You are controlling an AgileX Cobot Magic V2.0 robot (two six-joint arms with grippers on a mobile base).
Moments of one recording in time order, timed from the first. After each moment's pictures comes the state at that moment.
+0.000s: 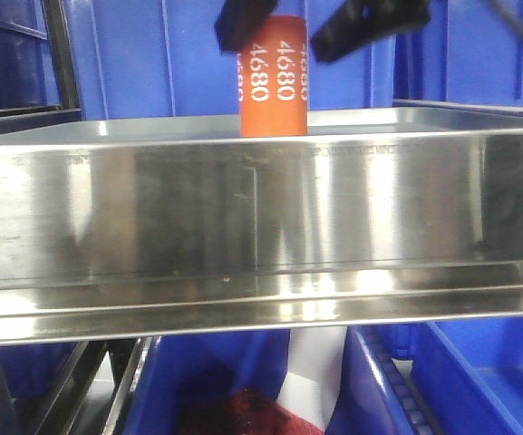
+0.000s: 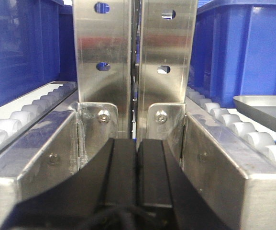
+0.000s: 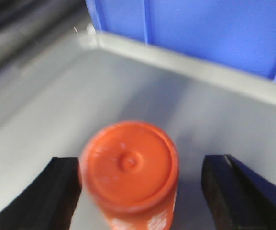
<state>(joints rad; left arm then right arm) -0.03 -0.02 0.04 0.04 0.01 -0.06 0.63 1.41 -1.04 0.16 0.30 0.07</state>
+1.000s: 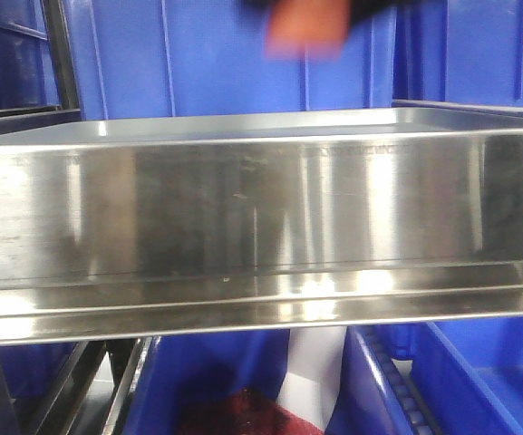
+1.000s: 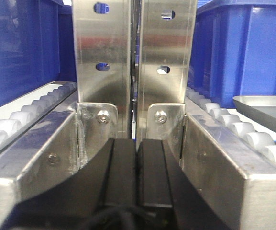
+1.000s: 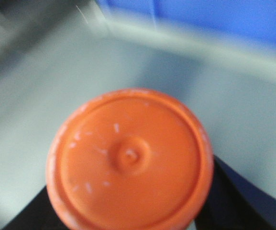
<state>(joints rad) -0.03 -0.02 0.04 0.04 0.01 -0.06 0.63 1.21 -1.02 0.21 0.41 0.07</state>
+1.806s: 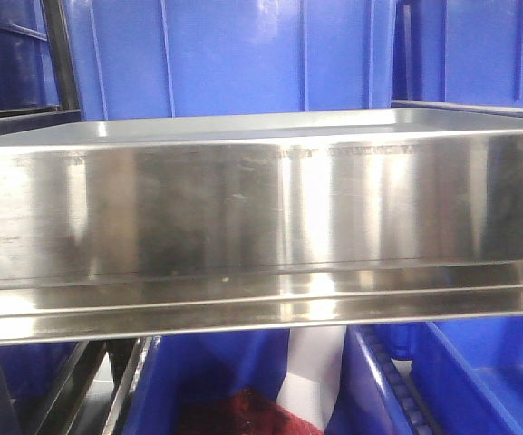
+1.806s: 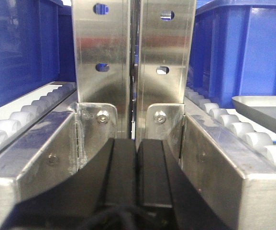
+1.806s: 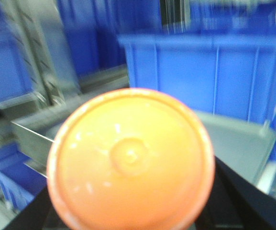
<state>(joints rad) -0.03 -0.02 0.04 0.04 0.01 -0.06 0.63 0.17 -0.57 0.12 0.51 0.07</state>
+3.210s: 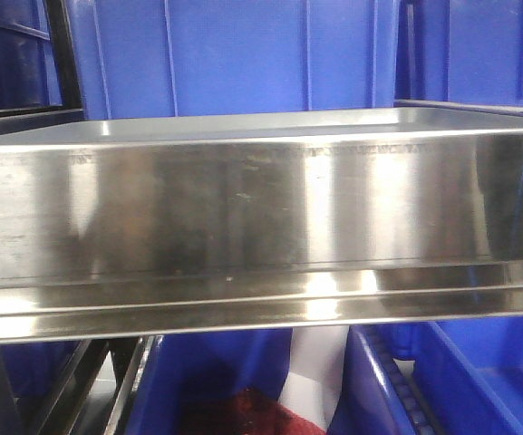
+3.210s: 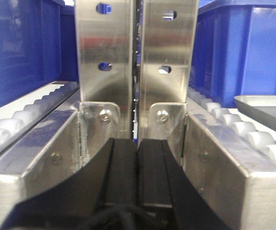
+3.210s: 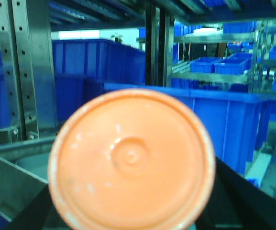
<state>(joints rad) -0.03 -0.02 0.04 0.04 0.01 -0.06 0.63 0.02 -0.27 -0.02 0.10 0.07</state>
